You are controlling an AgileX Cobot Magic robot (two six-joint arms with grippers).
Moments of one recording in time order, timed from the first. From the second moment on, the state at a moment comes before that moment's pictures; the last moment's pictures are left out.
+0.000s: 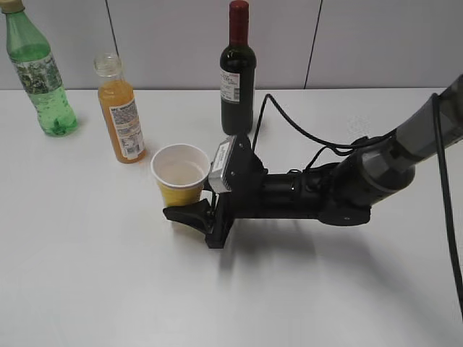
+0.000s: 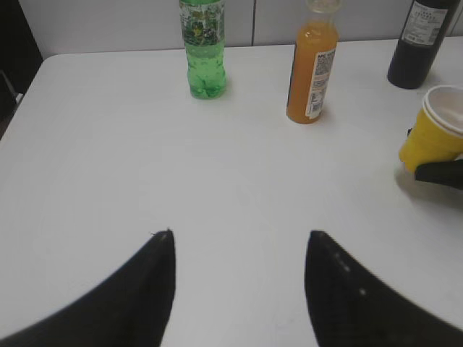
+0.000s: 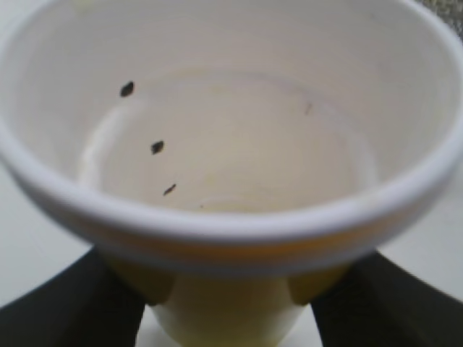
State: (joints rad) left arm -0.12 0.00 -0.50 -0.09 1.03 0.04; right arm 0.52 2.33 -1.06 -0.92 -1.10 0.31
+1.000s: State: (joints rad) left arm -0.12 0.00 -0.50 -0.09 1.03 0.04; right arm 0.52 2.39 -1.13 -0.93 -0.98 0.41
